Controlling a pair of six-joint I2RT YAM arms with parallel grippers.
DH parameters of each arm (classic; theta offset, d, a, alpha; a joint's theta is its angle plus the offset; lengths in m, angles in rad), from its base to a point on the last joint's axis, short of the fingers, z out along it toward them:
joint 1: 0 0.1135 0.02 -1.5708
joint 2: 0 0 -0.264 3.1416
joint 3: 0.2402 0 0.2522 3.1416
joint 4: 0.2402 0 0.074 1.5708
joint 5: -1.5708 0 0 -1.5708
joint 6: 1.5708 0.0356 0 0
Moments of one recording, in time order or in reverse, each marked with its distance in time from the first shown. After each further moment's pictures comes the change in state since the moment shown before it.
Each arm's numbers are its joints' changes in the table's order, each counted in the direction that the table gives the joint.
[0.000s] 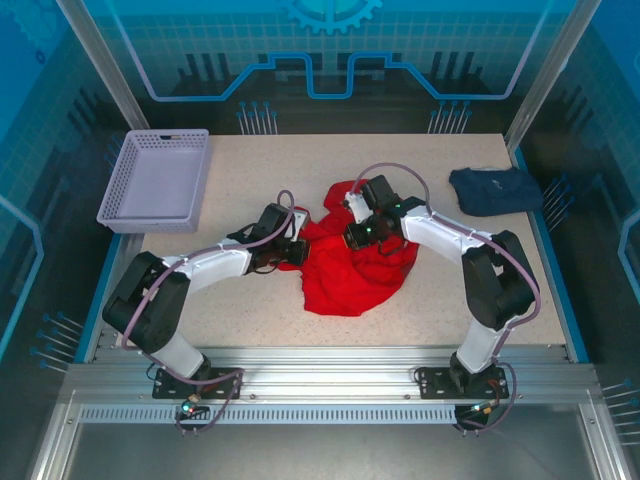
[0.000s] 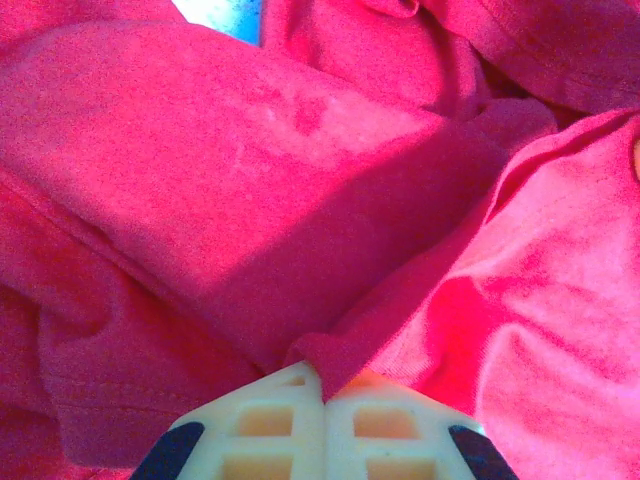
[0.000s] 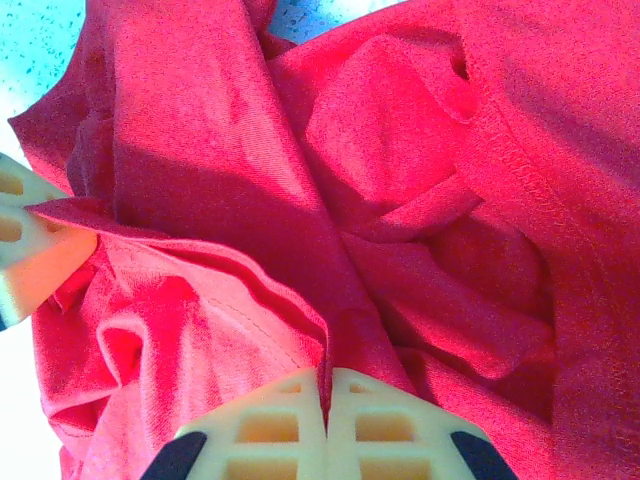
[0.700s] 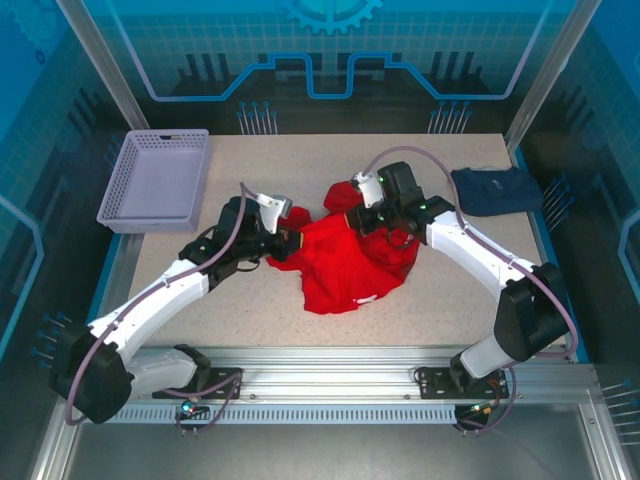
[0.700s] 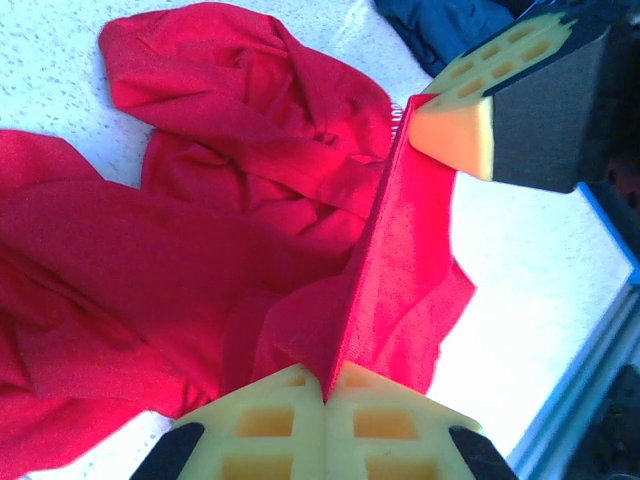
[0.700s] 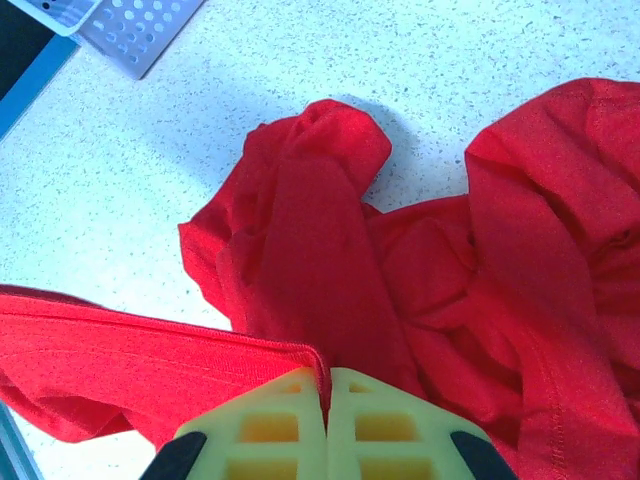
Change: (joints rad) left arm 0.037 -0.426 -0.019 0.124 -0.188 -0.080; right arm -0.012 -0.231 -0.021 -0.076 0.043 -0.029
